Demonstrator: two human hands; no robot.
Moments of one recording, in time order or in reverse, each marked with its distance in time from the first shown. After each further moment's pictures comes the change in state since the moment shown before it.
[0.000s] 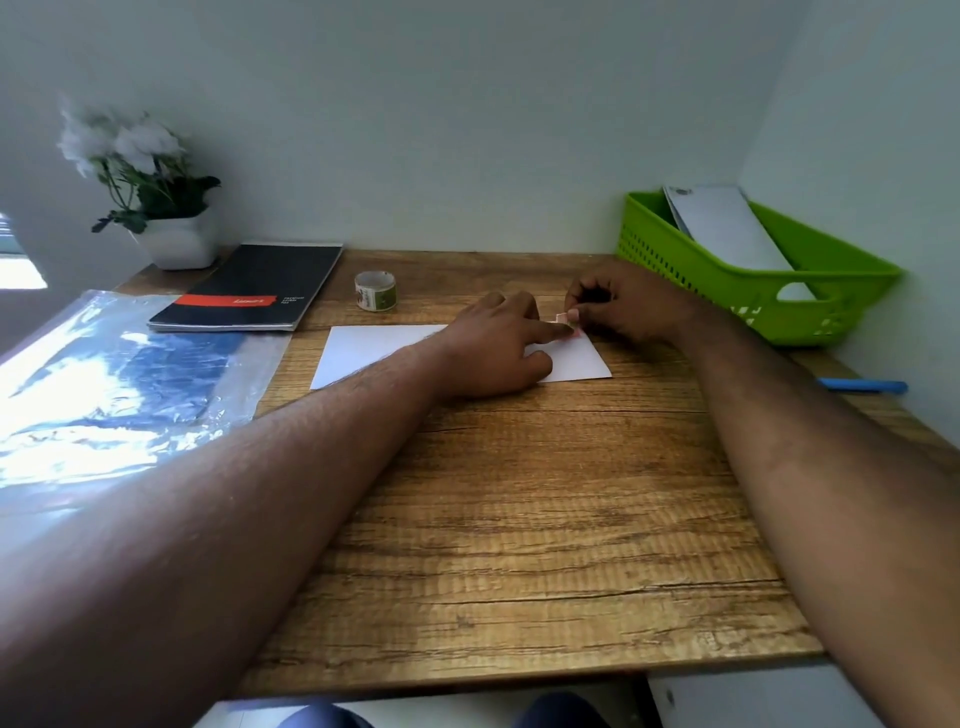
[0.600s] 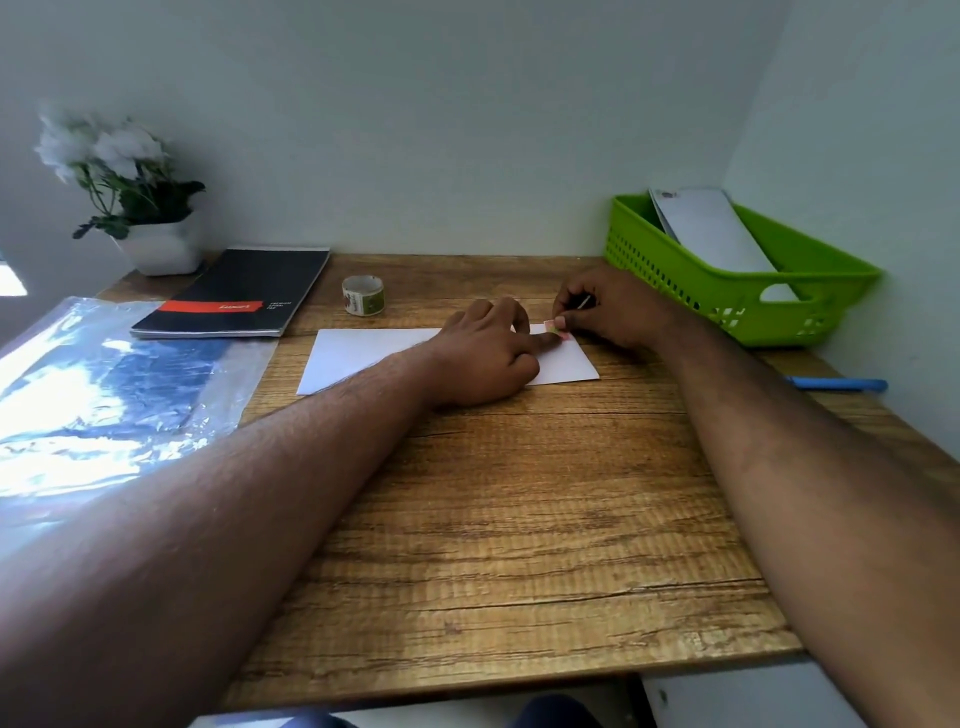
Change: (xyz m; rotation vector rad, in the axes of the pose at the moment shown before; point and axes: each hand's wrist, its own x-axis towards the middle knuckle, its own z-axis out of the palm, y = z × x) left_hand -0.001 0.001 0.002 0.065 -0.079 -0.002; right_hand 0.003 0.004 0.005 -0.040 0.065 -0.008
